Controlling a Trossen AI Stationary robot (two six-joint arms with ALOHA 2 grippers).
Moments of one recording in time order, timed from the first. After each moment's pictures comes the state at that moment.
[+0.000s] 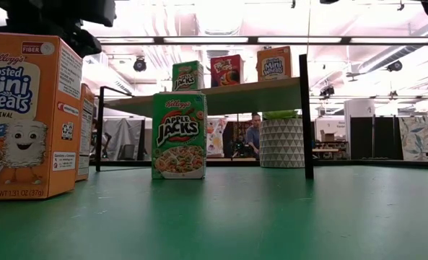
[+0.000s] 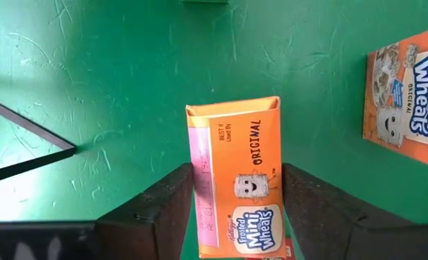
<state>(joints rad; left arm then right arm) -0.40 1.41 1.10 -1.14 -0.23 -0.46 0.31 0.96 0.47 0.64 0.24 -0.51</state>
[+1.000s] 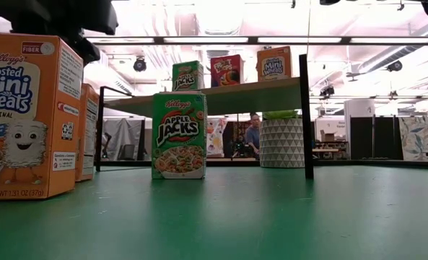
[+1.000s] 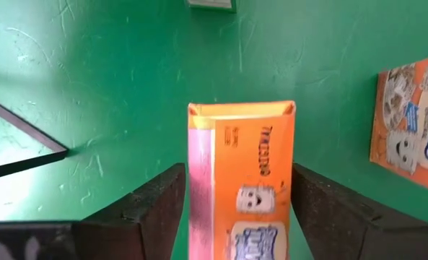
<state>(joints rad) -0.40 1.40 1.04 -1.05 -0.25 -0.52 0.31 0.96 0.47 0.64 0.24 -0.50</state>
